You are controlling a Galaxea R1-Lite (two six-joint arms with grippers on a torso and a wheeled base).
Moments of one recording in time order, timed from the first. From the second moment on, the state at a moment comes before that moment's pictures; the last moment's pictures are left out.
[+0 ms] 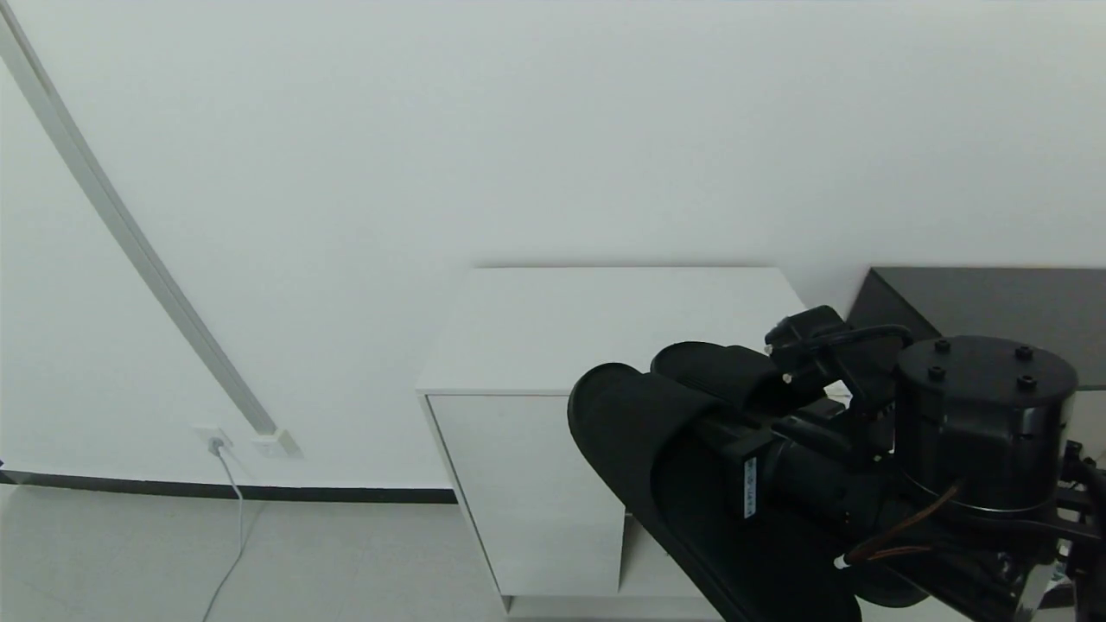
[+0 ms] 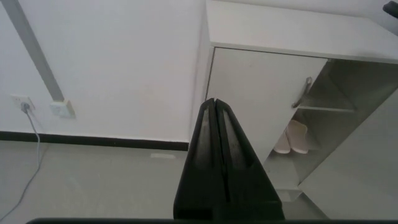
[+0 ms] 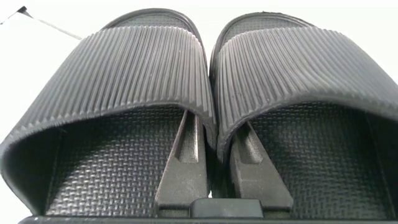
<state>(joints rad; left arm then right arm) 0.00 0.00 0.00 0.00 0.02 -0.09 0.89 1.58 -0.67 -0.69 -0.33 0.13</state>
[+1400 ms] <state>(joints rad) 0.00 0.00 0.00 0.00 0.02 -0.10 0.88 1.58 -0.63 -0.70 -0.32 0.10</state>
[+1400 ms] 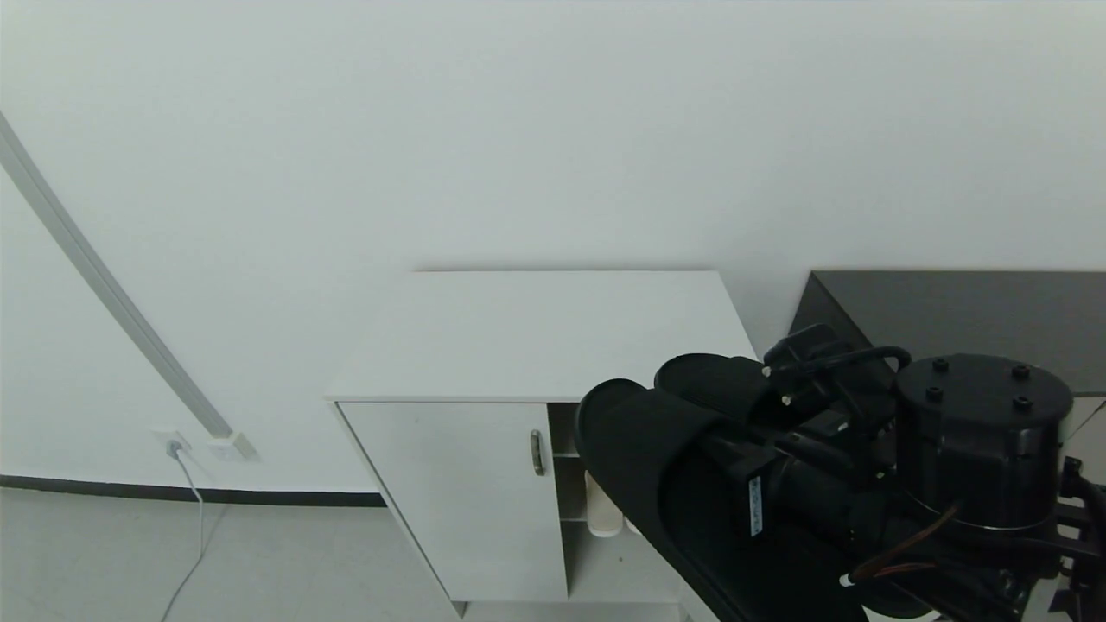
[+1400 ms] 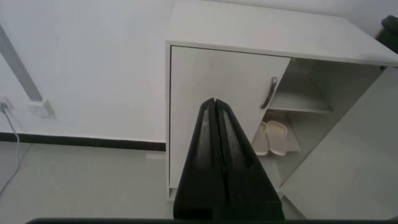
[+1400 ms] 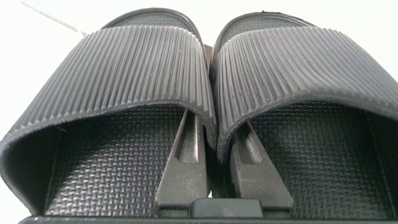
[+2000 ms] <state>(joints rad) 0.00 0.00 0.00 0.00 0.02 -0.10 0.88 1.61 -0.62 -0.76 -0.32 0.09</state>
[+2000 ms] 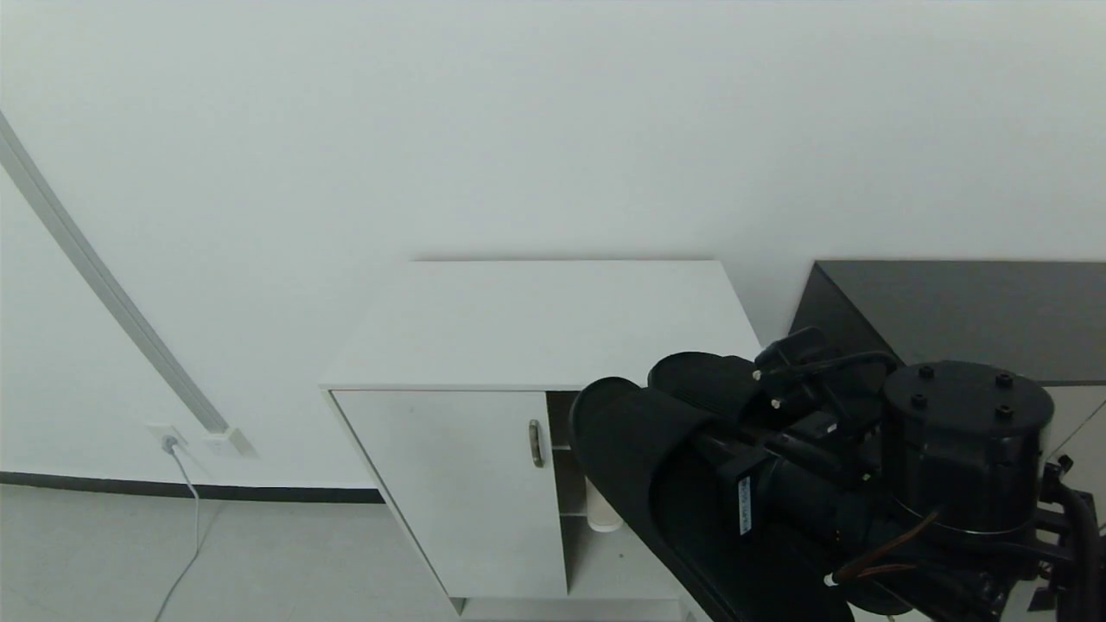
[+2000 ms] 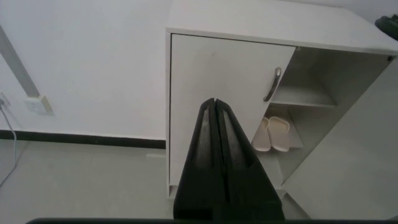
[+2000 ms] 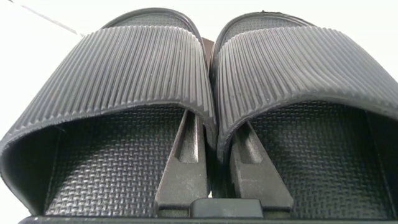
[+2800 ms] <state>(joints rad) 0.00 0.00 0.00 0.00 0.02 -0.10 0.88 1.61 -0.61 -0.76 -0.32 0.08</state>
